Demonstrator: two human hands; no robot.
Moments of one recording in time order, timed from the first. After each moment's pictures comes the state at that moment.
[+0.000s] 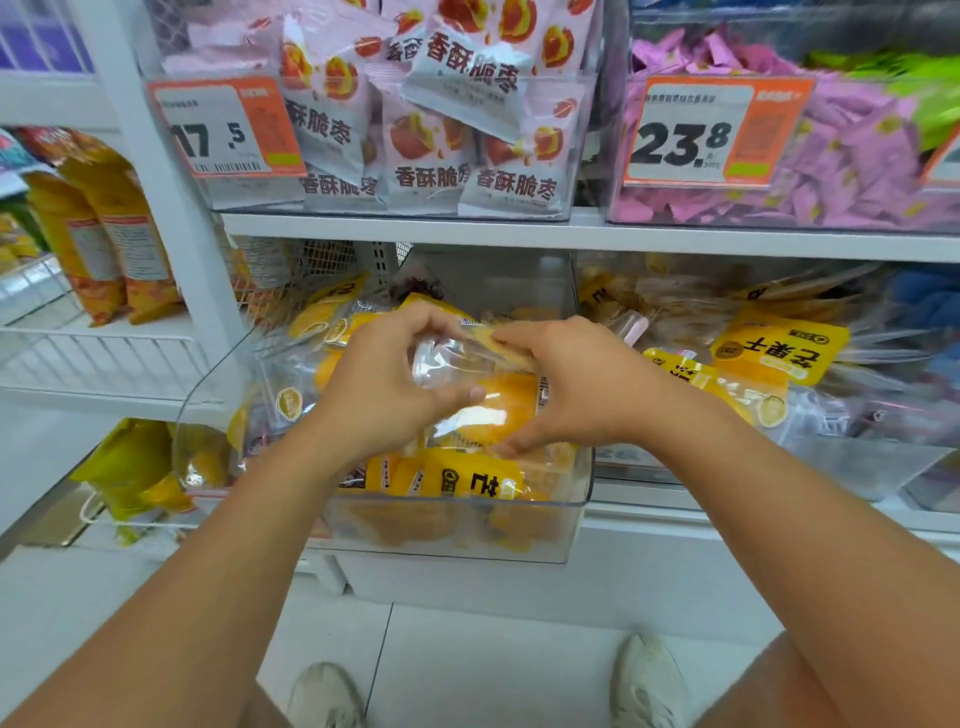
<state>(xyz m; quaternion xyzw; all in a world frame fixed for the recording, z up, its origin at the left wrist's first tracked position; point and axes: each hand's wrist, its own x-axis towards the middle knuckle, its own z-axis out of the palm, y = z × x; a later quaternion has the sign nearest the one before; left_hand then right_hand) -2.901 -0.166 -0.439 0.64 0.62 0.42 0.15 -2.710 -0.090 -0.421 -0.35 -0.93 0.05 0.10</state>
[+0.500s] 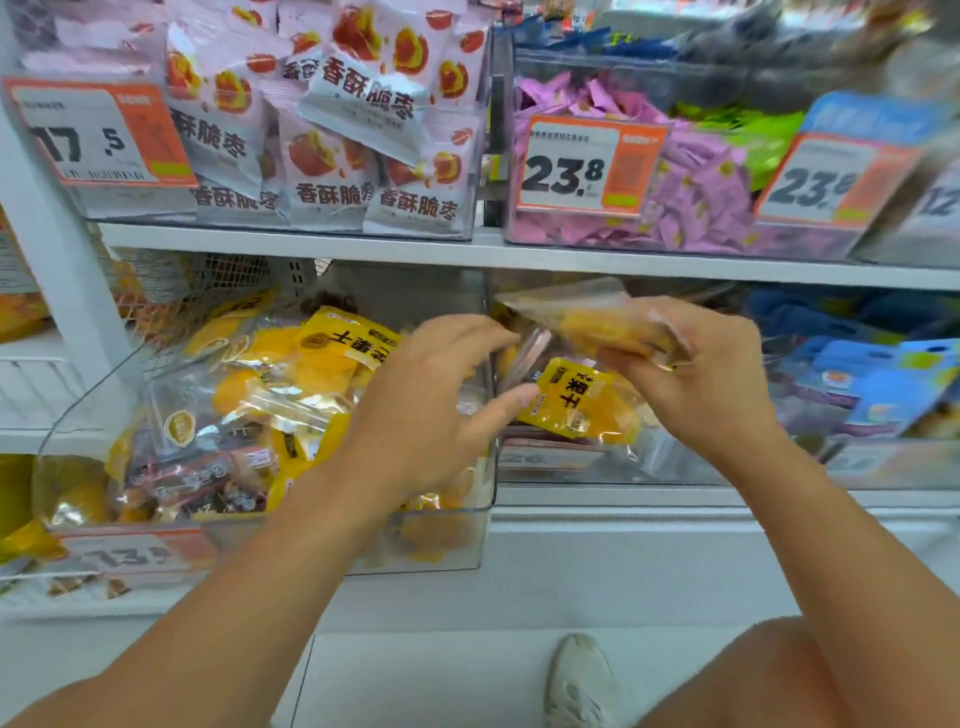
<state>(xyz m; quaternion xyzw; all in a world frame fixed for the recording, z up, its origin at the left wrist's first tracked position) -2.814 -0.155 -0.436 0.76 0.51 0.41 -0.02 -2.579 -0.102 -0.414 -0.36 -0.78 0.12 0.50</state>
